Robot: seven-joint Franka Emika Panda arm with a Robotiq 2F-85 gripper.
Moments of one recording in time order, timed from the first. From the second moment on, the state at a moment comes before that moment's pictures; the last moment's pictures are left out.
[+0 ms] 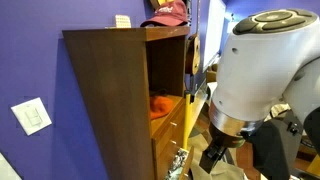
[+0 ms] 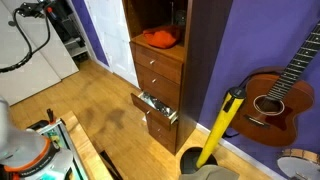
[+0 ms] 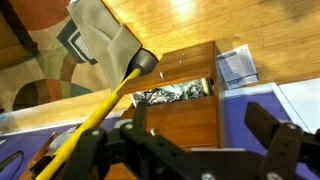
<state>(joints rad) 0.01 -0.63 0.46 -2.33 -0.02 1.77 0.62</state>
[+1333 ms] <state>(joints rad) -0.01 -0.32 0.19 -2.34 -0.15 2.12 0.27</state>
